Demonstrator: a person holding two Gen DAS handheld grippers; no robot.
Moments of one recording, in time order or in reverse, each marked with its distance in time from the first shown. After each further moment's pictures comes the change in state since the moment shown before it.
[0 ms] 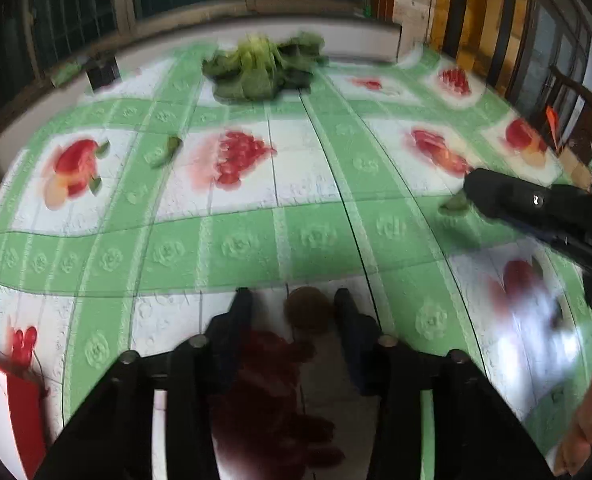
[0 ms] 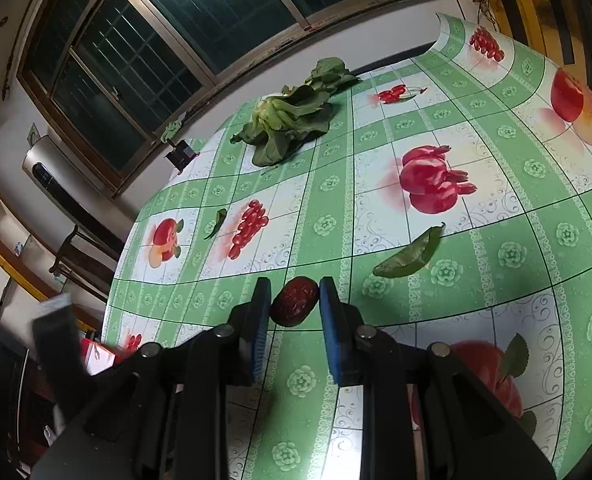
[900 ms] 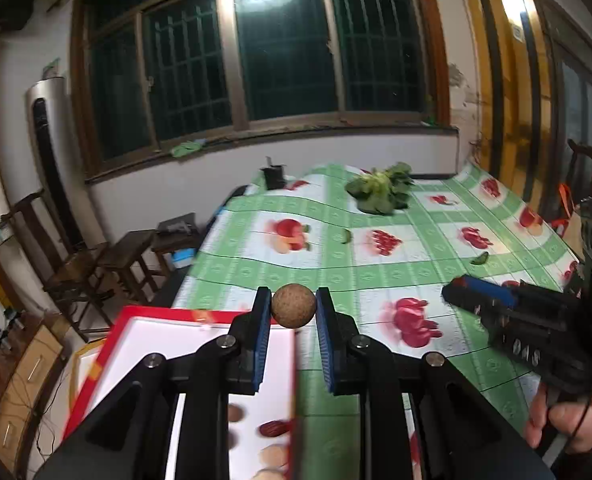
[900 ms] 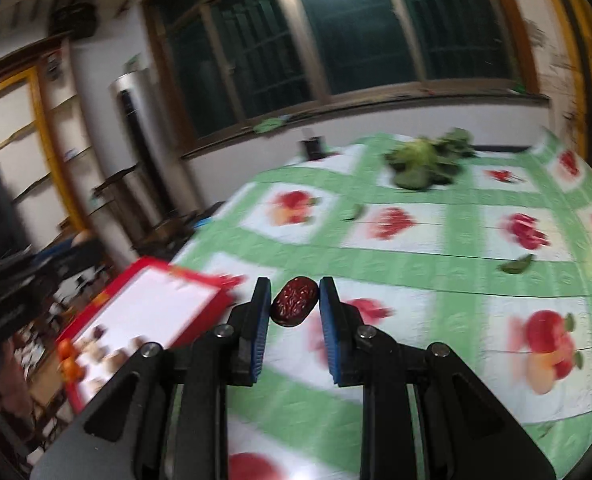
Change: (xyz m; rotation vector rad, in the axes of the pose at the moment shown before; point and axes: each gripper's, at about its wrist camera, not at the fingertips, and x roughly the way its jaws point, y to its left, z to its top) left arm -0.246 0.096 -0.092 -0.084 -0.380 0.276; right arm -0.059 0.156 -0.111 -0.441 -0.132 0.134
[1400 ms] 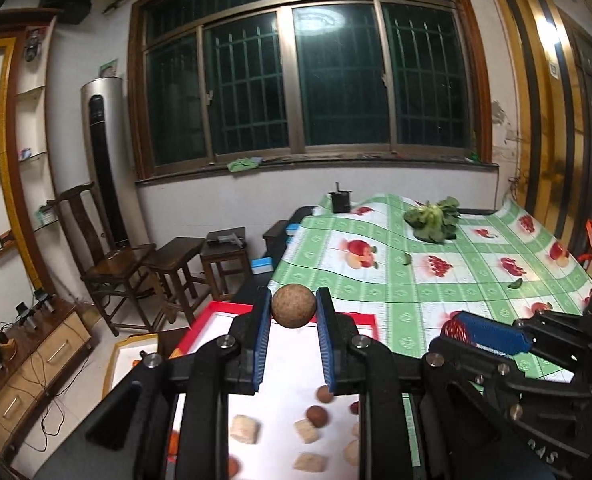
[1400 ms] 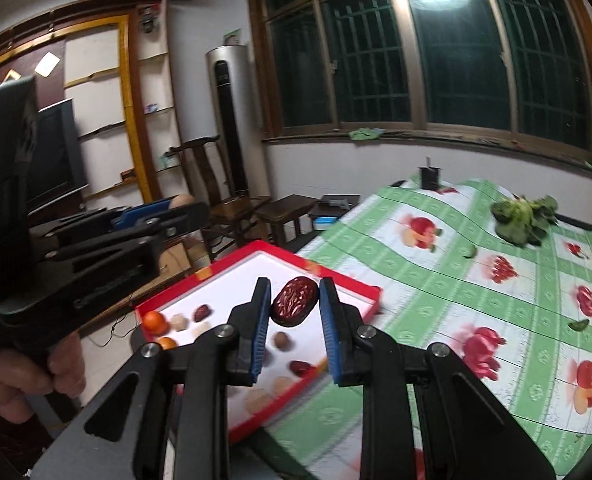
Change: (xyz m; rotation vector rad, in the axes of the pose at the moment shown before) left arm -0.052 0.072 -0.019 -0.095 -0.097 0.132; right arm -0.013 0.150 -0.009 -0.250 -0.011 0.170
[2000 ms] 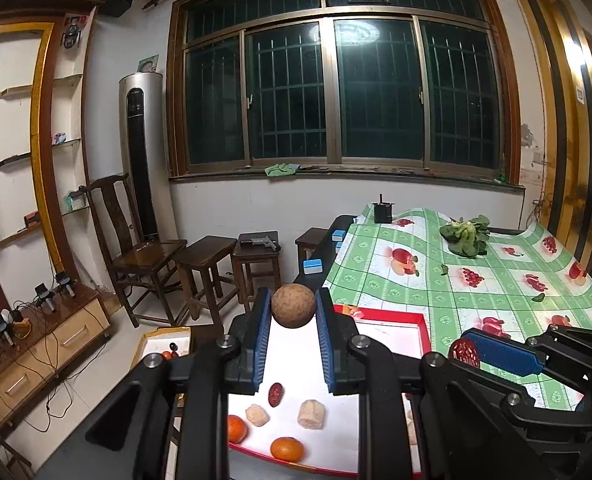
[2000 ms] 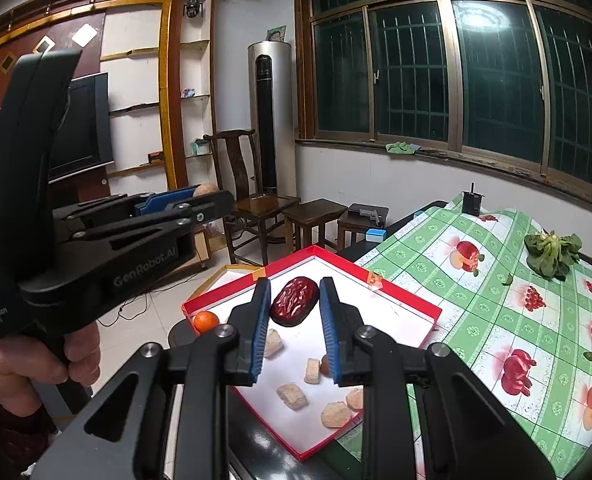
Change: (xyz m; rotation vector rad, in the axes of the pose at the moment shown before) left arm -0.017 0.057 -0.013 -0.073 -0.033 0.079; right arm 0.012 0.075 0.001 -0.116 -0.013 0.045
